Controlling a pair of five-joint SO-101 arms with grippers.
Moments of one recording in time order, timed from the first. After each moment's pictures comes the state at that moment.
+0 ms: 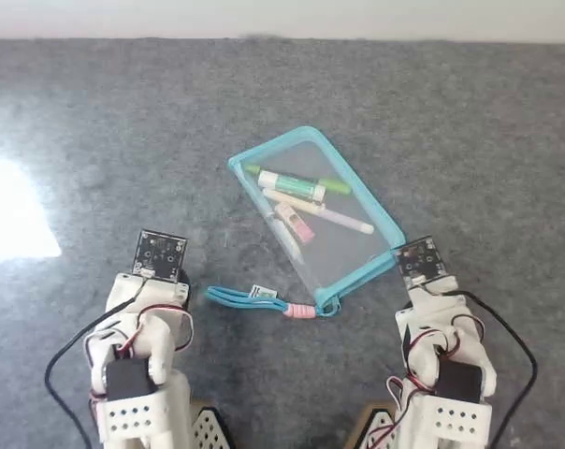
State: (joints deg) left arm -15.5 -102.8 96.8 63.4 -16.4; right arm 5.8 -103.1 95.4 68.8 30.5
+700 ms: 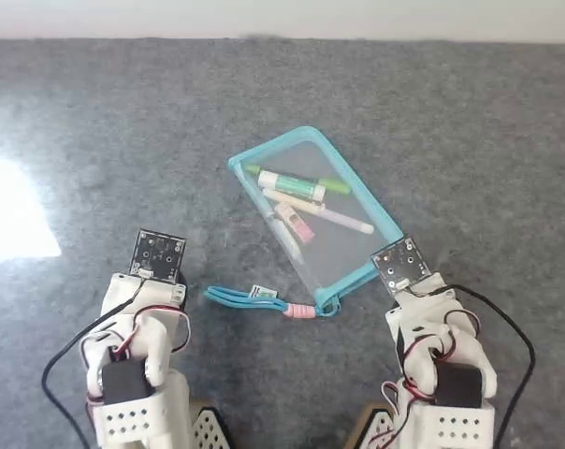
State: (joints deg) left arm -16.3 -102.8 93.8 66.2 -18.2; right arm -0.8 -103.2 88.9 71.6 32.2
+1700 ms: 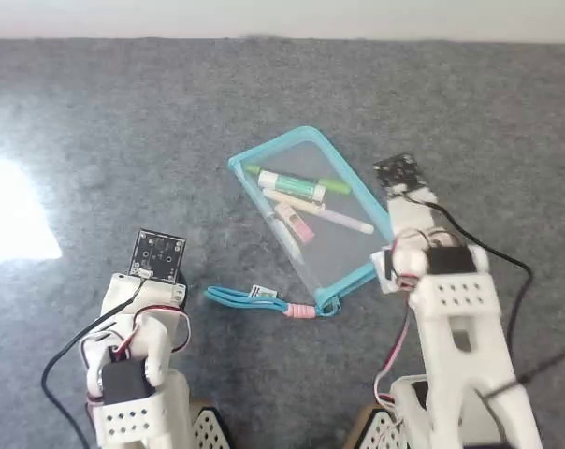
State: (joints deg) left arm -16.3 -102.8 93.8 66.2 -18.1; right arm -8.8 -35.8 51.1 62.4 14.3
